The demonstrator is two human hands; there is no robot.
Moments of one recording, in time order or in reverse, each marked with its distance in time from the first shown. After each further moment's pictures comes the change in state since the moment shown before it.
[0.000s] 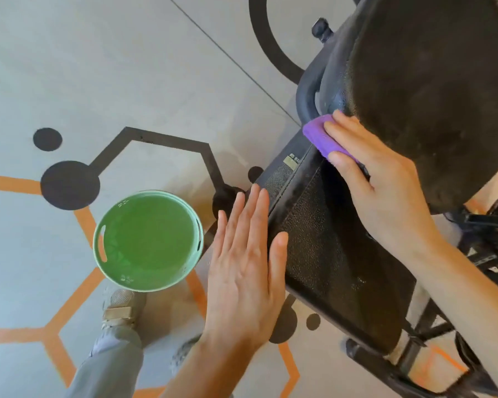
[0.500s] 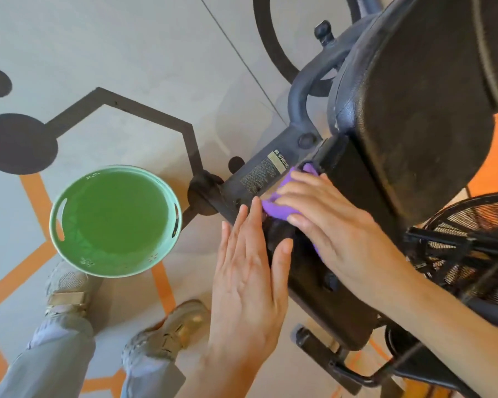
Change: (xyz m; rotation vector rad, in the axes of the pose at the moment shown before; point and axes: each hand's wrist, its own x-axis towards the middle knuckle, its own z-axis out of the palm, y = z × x) left_hand -0.016 0.004 0.008 -0.334 -0.003 -0.173; right_hand -0.027 -0.050 0.005 -0.175 -0.489 -0.263
